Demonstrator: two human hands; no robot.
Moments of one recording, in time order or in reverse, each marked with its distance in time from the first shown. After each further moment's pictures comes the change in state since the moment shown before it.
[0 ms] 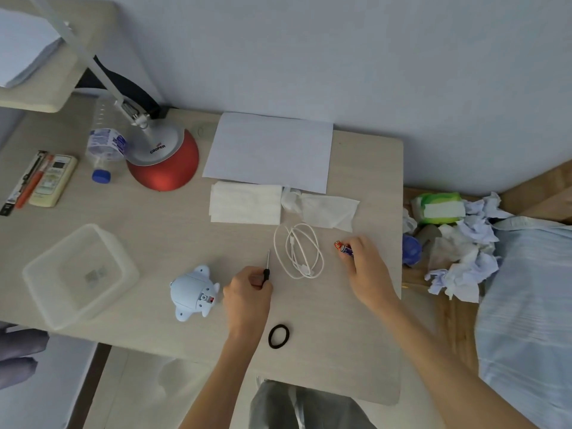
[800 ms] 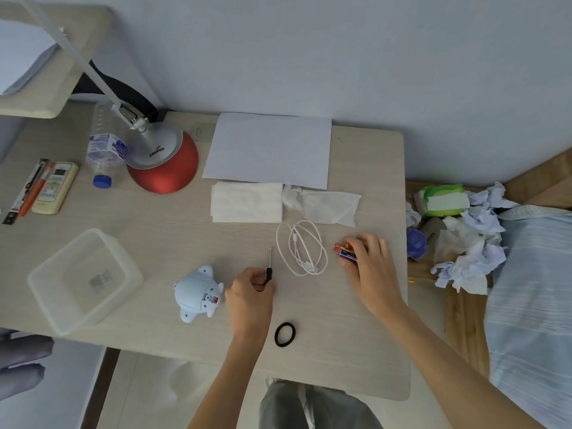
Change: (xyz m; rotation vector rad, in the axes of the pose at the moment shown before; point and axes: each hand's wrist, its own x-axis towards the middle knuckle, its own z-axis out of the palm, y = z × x) left_hand 0.002 -0.015 0.003 -0.068 0.026 0.018; right_hand -0.018 0.002 0.003 -0.244 0.101 -0.094
